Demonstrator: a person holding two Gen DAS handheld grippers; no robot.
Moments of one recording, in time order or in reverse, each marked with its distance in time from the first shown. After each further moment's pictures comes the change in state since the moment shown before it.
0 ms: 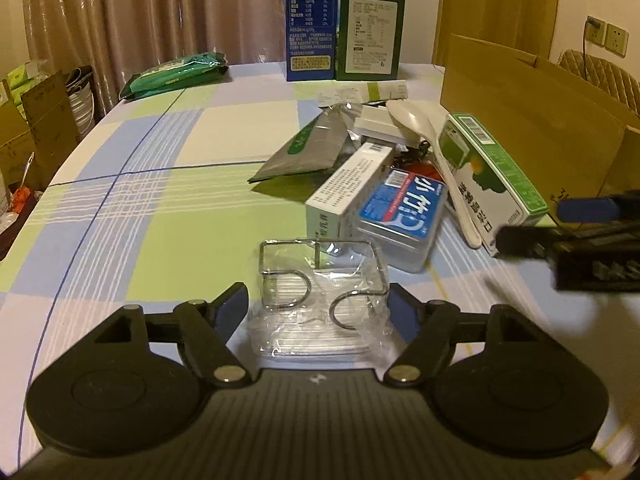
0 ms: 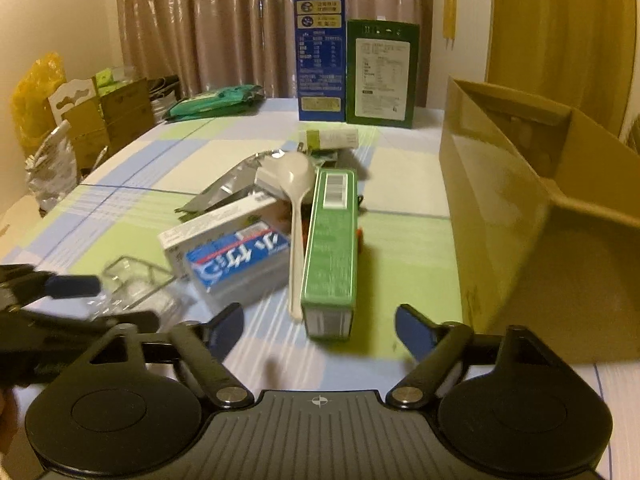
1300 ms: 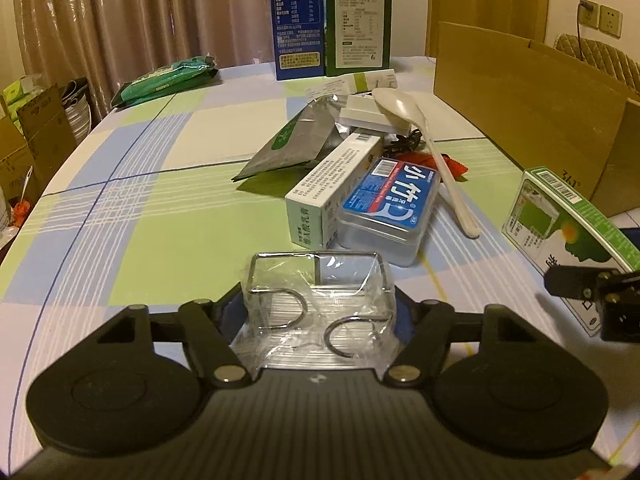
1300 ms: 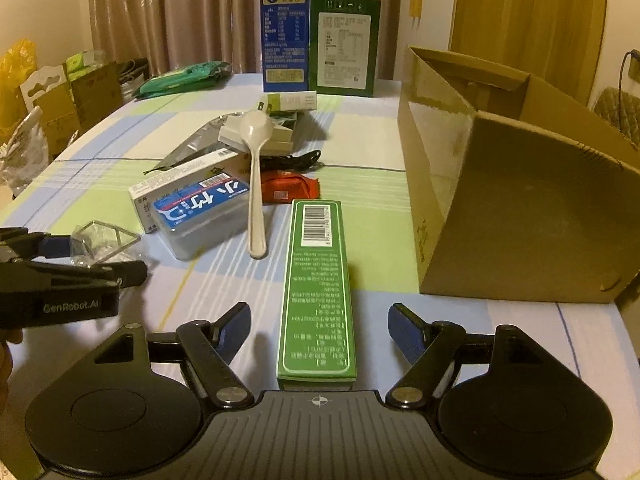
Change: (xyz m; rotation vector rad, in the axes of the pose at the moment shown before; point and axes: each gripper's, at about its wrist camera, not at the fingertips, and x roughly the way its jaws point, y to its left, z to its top) left arm 0.012 -0.016 -0.008 0.058 -0.001 0.015; right arm -0.020 -0.012 -0.036 0.033 0.059 -0.075
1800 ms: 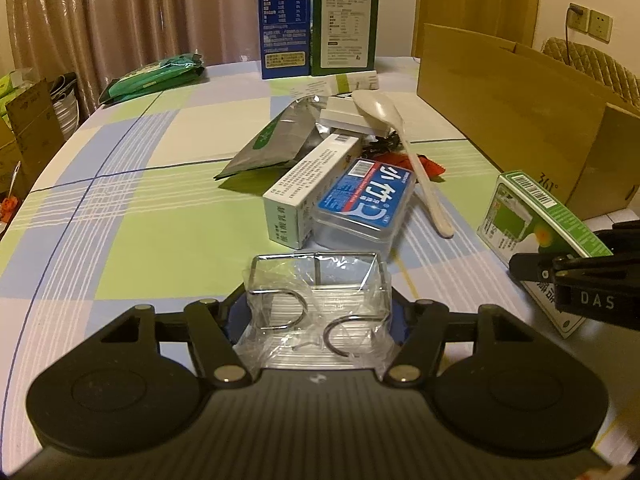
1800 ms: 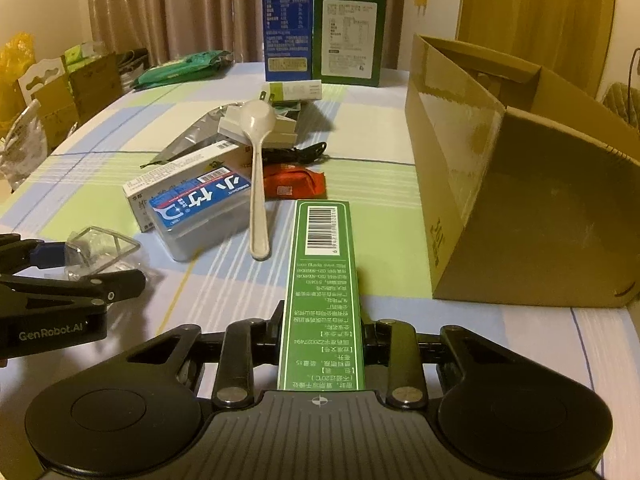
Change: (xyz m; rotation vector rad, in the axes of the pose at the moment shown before) left arm -0.009 -0.007 0.000 -0.006 0.008 -0.049; right arm 0.015 0.003 0.006 -0.003 0.037 0.006
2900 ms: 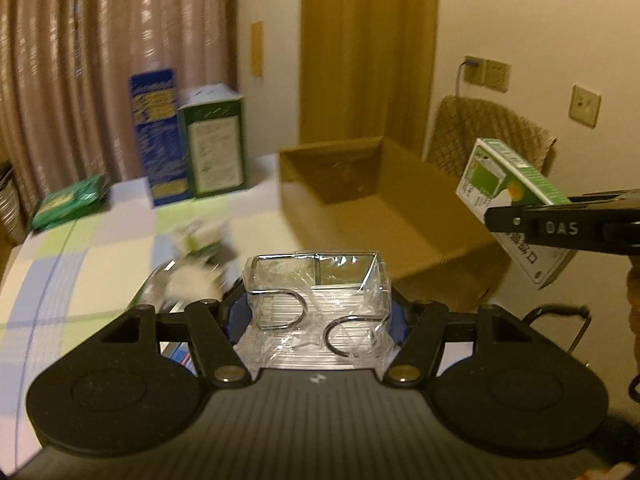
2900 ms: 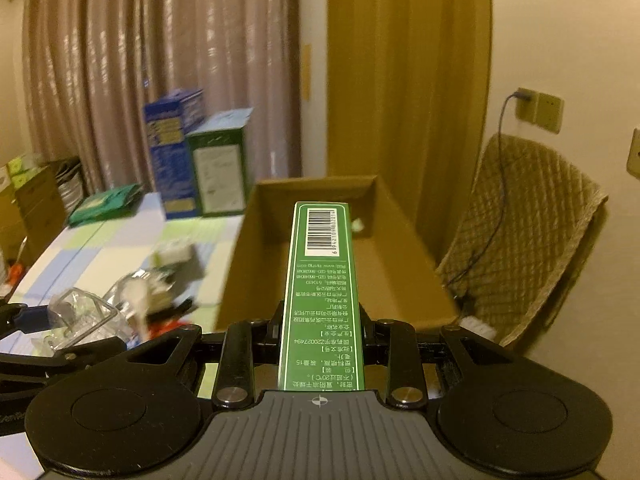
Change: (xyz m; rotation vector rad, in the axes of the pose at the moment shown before) left arm -0.090 -0.135 0.117 0.126 -0.176 -0.196; right arm -0.154 -0.128 0.075 0.155 -0.229 -0.166
